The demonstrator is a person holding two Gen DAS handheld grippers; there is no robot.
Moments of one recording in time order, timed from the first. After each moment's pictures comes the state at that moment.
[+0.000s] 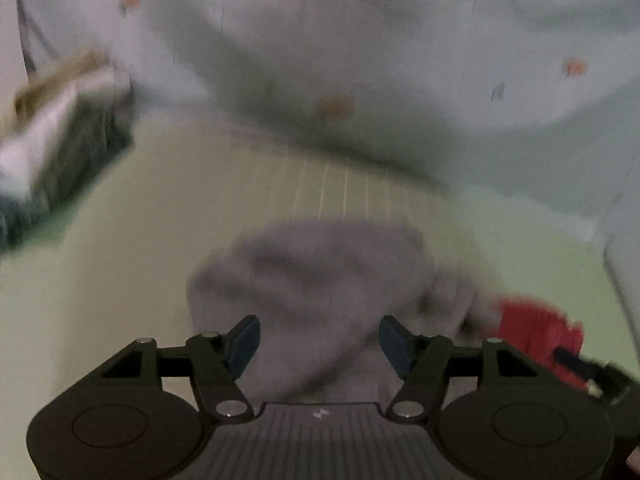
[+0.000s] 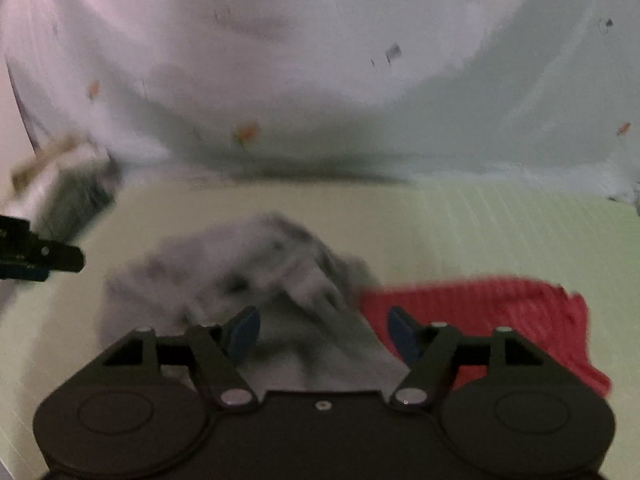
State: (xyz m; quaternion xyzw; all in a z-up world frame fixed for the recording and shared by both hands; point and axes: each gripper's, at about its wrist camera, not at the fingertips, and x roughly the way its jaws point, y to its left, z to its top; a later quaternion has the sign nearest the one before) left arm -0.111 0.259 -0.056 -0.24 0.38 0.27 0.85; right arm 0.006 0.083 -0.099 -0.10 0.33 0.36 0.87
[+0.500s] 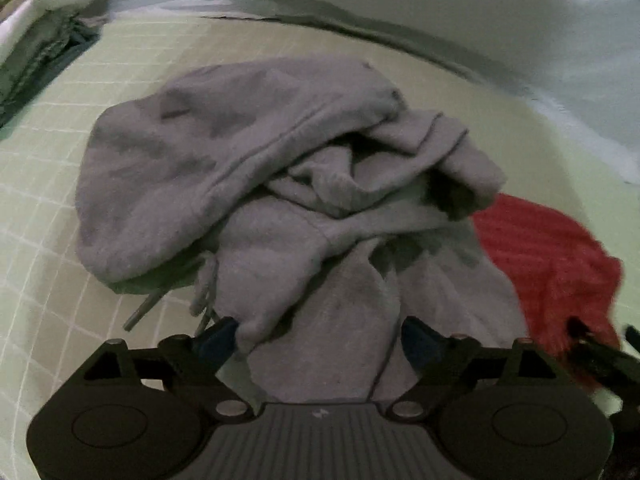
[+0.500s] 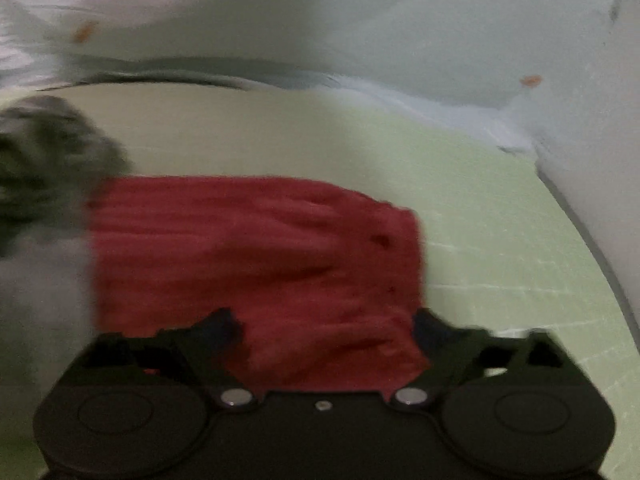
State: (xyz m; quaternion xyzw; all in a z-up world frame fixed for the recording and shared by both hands) left arm -0.041 0.183 -0.137 -0.26 0.47 0.30 0.78; right arm 0.122 -0.022 -0.198 -0.21 0.36 0.20 0.89
